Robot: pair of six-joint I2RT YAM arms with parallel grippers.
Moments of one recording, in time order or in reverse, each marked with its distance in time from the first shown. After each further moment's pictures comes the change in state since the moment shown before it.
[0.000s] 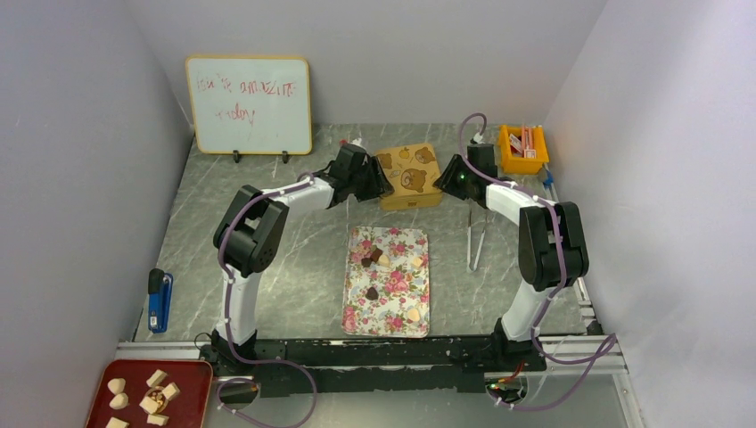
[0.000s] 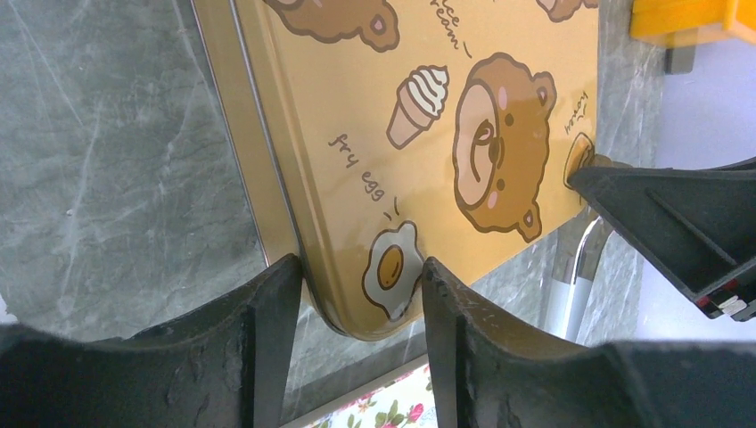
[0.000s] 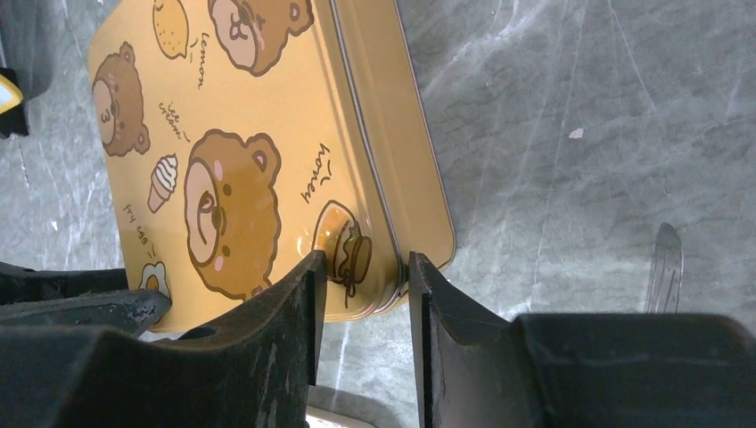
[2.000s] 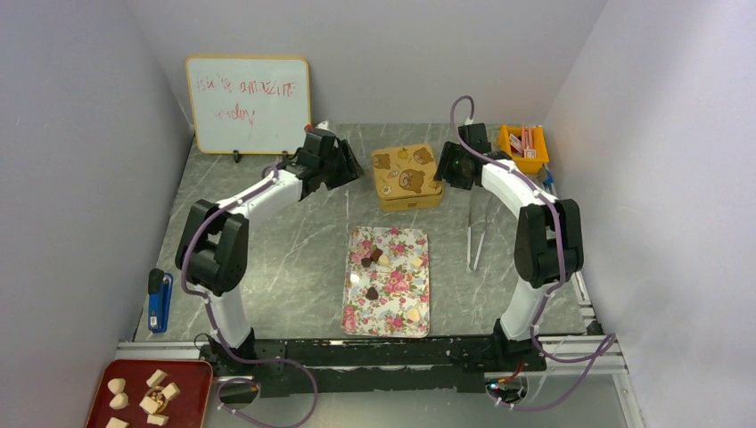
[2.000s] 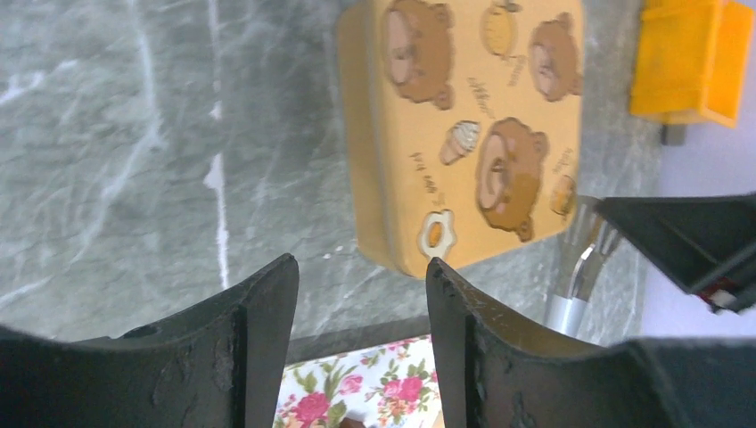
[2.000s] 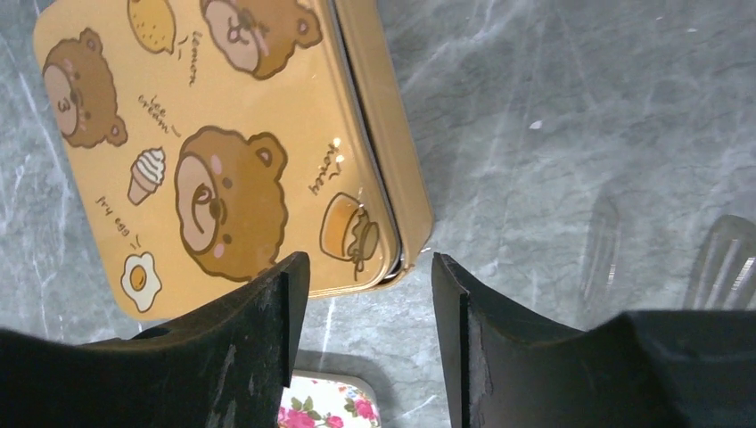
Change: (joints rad) left arm 0.109 -0.254 -0.057 -0.168 -0.084 0.053; right arm 0.044 0.023 0.271 -0.371 0.134 -0.100
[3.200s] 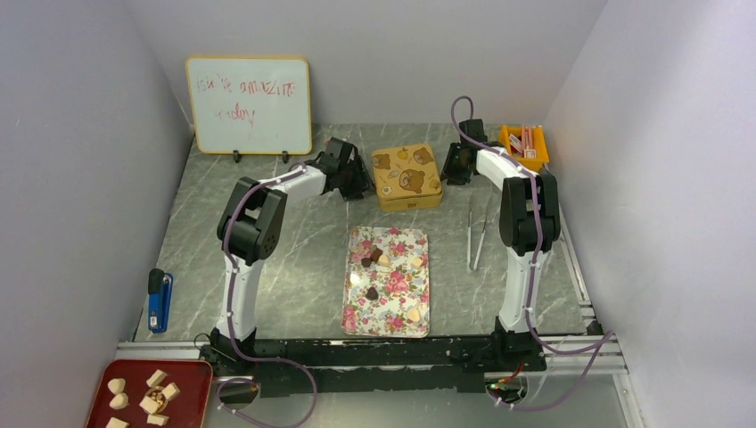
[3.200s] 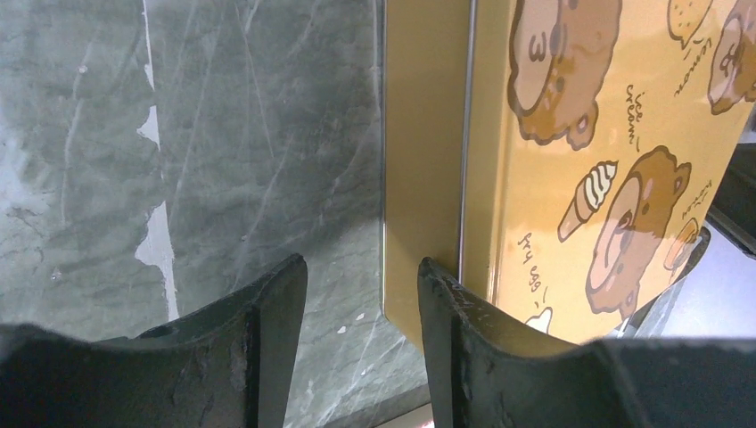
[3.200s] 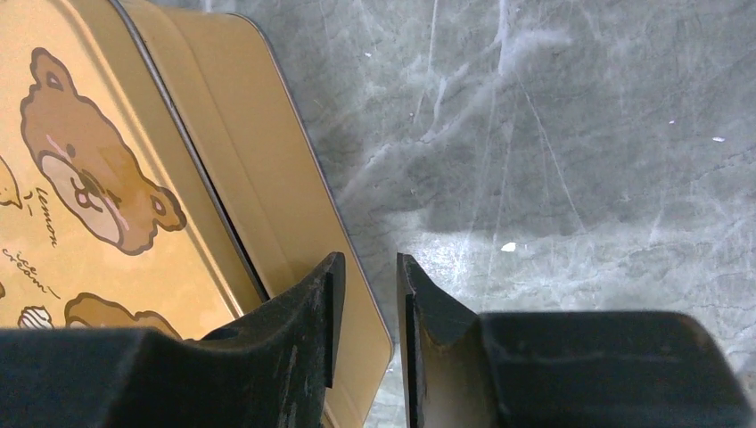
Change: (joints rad) left arm -0.005 0.353 0.191 -0.034 0.107 -0.069; right arm -0.071 0.323 0.255 -0.053 -0.053 0.001
